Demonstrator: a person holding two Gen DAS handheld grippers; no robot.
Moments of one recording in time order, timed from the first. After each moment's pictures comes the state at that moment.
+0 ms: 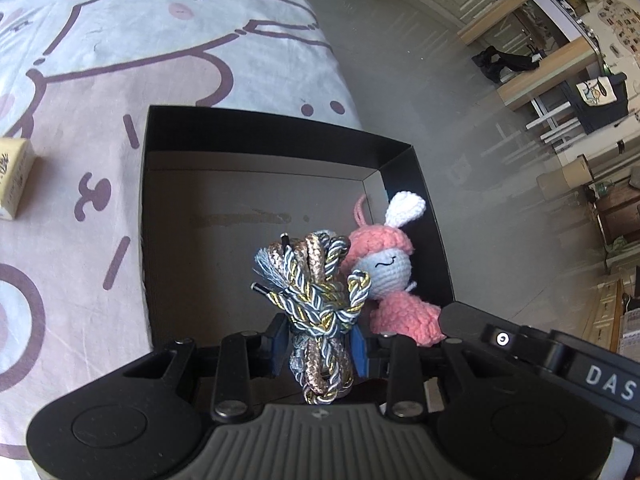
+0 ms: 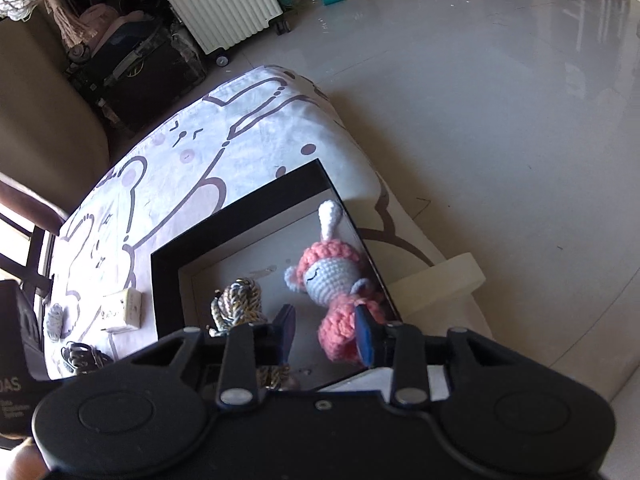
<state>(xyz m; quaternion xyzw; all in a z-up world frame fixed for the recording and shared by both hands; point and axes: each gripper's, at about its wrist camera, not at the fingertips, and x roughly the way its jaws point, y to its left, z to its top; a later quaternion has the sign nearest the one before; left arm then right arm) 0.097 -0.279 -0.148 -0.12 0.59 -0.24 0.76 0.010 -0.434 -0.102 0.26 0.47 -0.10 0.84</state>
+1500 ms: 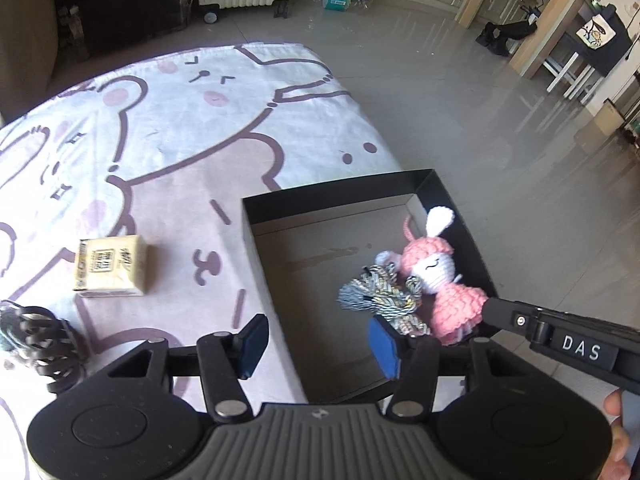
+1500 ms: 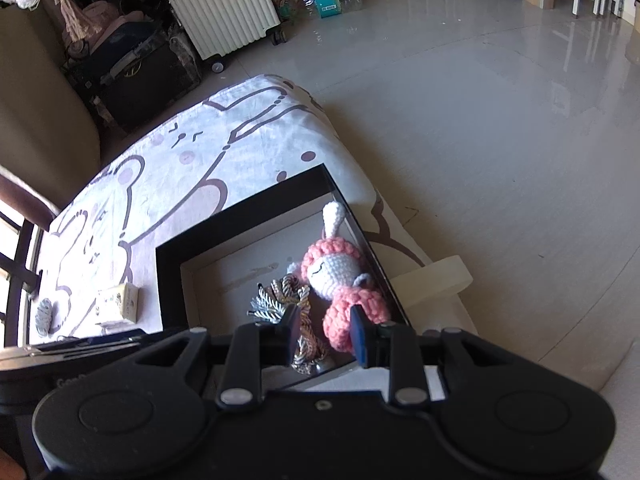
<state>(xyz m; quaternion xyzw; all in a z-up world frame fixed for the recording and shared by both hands) 0.082 -0.246 -0.074 0.04 0.54 -0.21 0.82 -0.002 -0.410 -0.083 0.22 0.47 -0.13 0.85</state>
